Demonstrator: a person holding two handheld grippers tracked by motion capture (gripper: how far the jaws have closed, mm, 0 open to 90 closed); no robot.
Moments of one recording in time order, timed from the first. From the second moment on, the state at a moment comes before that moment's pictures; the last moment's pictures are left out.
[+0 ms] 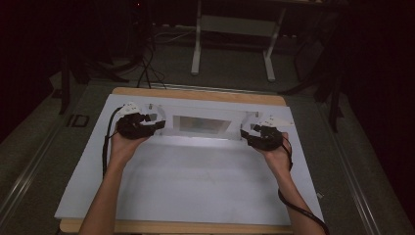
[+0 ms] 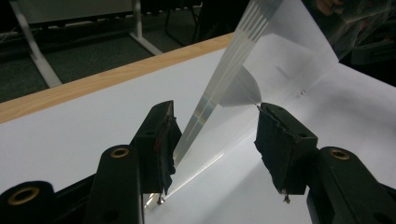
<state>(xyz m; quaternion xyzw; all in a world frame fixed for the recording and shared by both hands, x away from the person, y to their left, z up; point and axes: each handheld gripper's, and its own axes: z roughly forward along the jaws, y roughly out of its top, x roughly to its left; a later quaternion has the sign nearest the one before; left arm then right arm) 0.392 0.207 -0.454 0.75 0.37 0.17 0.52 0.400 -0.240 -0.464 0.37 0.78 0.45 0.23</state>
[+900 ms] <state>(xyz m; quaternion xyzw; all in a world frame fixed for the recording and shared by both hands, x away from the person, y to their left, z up) 0.402 0.187 -0.474 0.74 0.37 0.24 0.50 0.410 -0.232 -0.473 0.36 0.76 0.48 0.24</state>
